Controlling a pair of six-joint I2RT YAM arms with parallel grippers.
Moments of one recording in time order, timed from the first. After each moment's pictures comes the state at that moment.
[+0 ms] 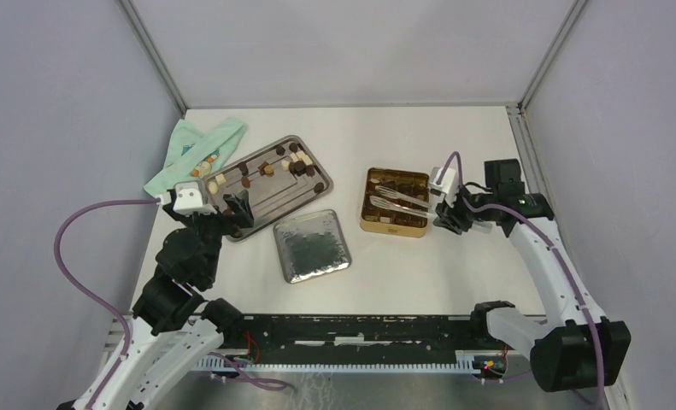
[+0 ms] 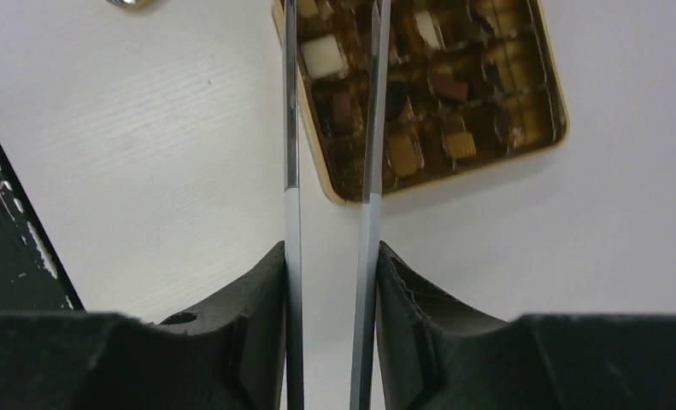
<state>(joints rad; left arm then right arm) -0.59 0.39 0.72 -0.36 -0.63 -0.16 0.01 1.05 0.92 -0.87 -0.68 -0.92</state>
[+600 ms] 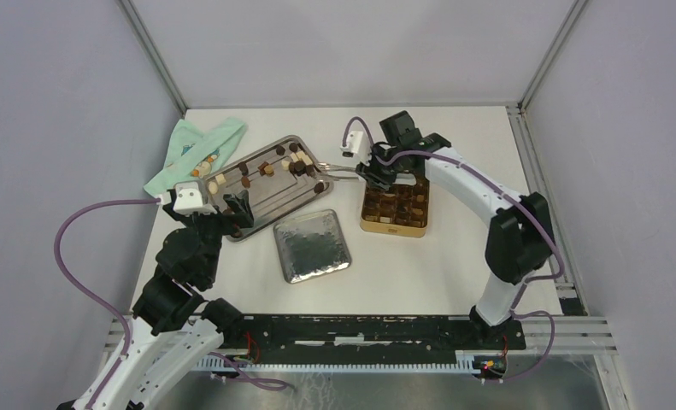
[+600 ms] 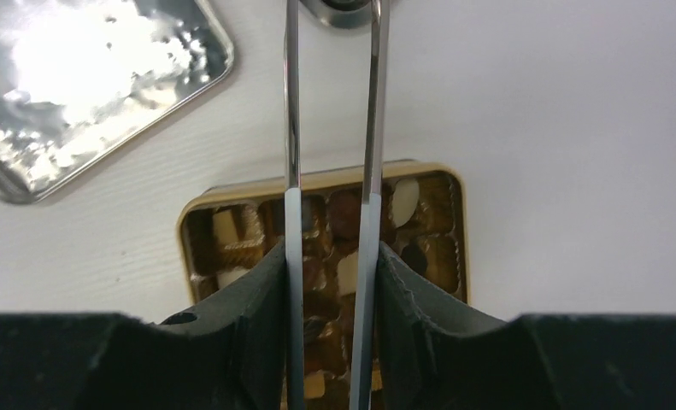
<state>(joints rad) -0.59 0.39 0.72 -0.36 -0.63 -0.16 0.52 1.70 1.44 -0.64 -0.38 -0.70</state>
